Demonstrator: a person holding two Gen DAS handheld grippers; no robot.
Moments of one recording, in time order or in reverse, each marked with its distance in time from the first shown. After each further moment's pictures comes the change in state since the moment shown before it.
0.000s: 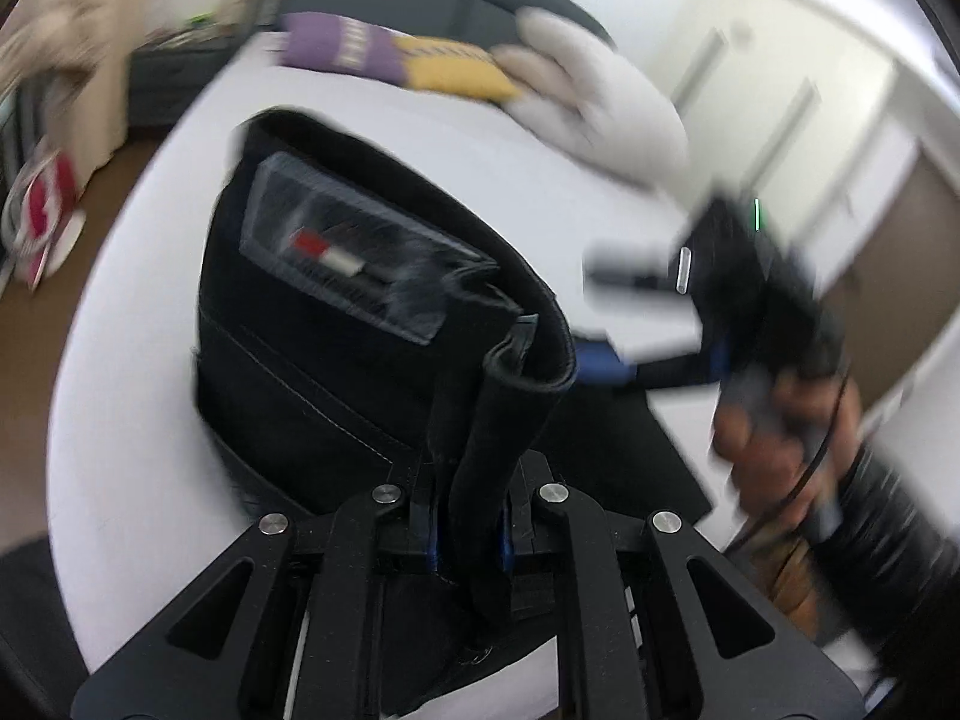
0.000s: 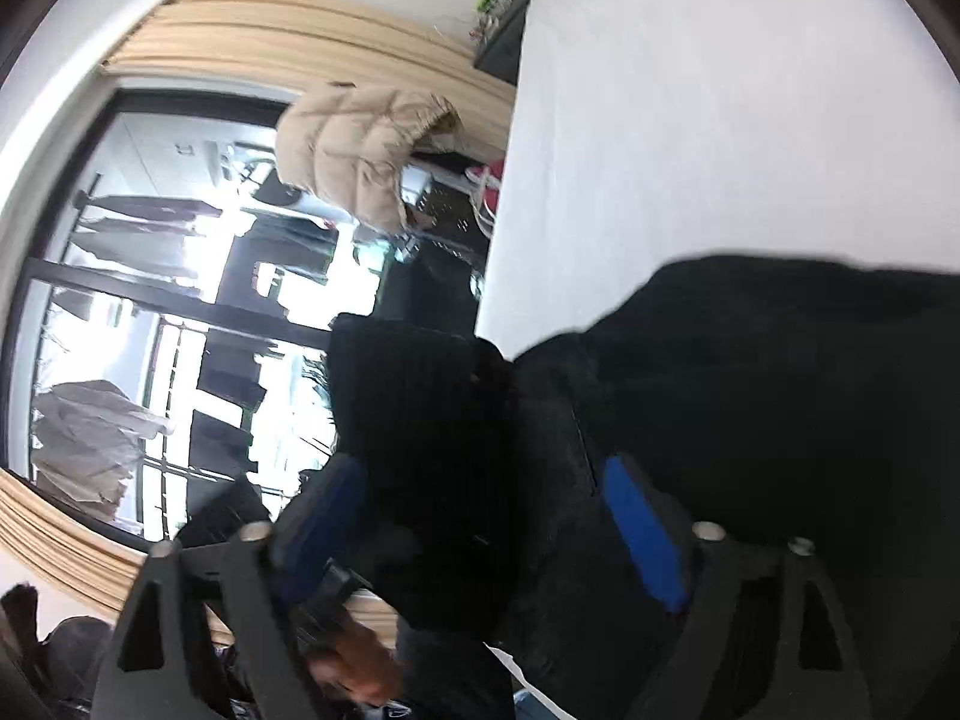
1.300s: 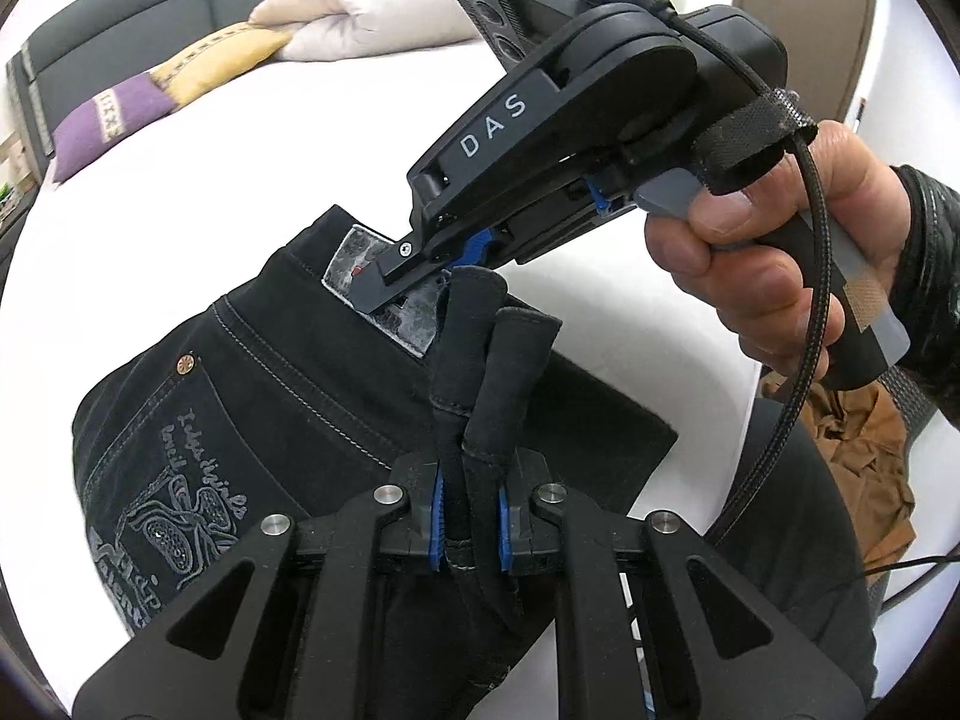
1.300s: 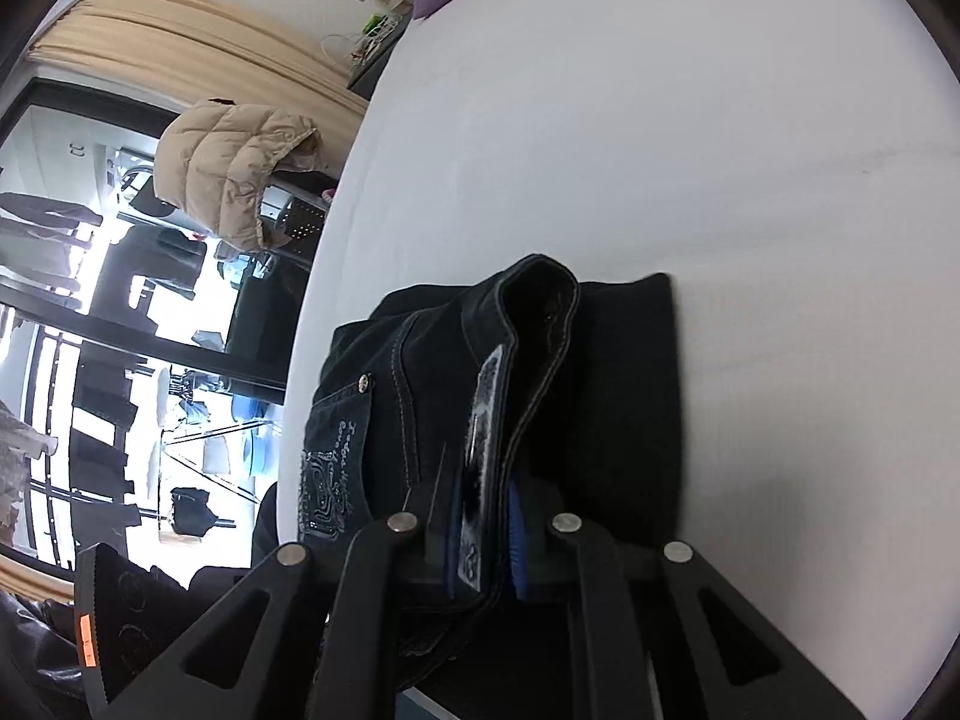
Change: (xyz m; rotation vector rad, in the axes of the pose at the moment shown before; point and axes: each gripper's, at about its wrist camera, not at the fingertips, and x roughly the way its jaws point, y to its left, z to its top) left arm 0.151 -0.179 -0.023 0.532 0.203 -0.055; right arm -0.089 -0.068 -0.001 0.020 -0.026 -0.378
